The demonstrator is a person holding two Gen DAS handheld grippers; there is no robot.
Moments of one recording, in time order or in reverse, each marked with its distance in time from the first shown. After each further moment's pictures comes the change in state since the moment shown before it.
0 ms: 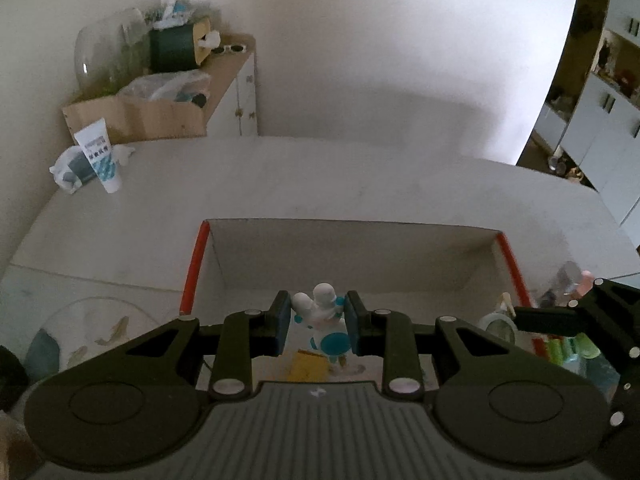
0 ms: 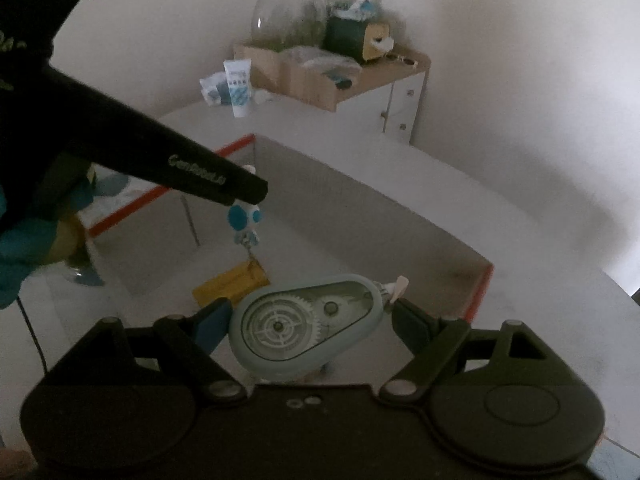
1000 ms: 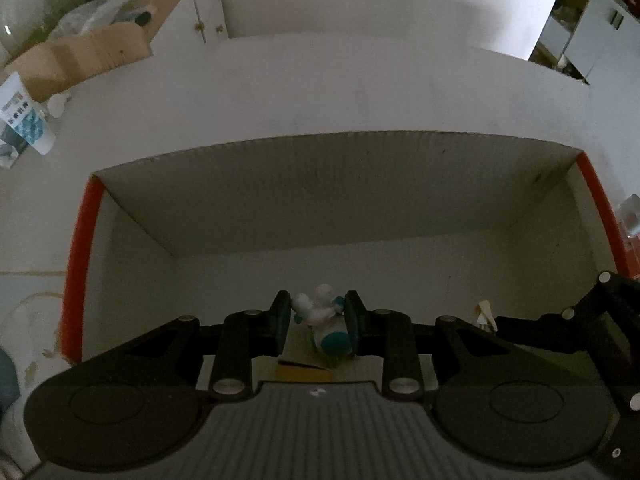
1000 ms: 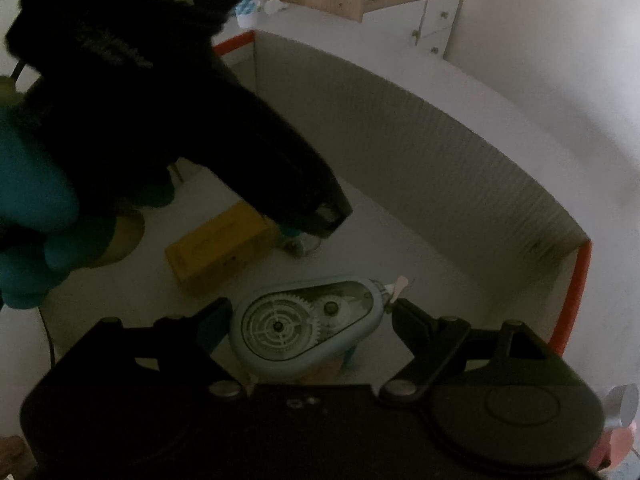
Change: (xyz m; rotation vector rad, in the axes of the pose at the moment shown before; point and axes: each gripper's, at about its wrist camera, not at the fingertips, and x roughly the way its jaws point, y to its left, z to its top) left arm 0.116 -0.015 0.004 0.100 0.292 -0.005; right arm 0.084 0.005 0.007 -0.020 0.246 0.057
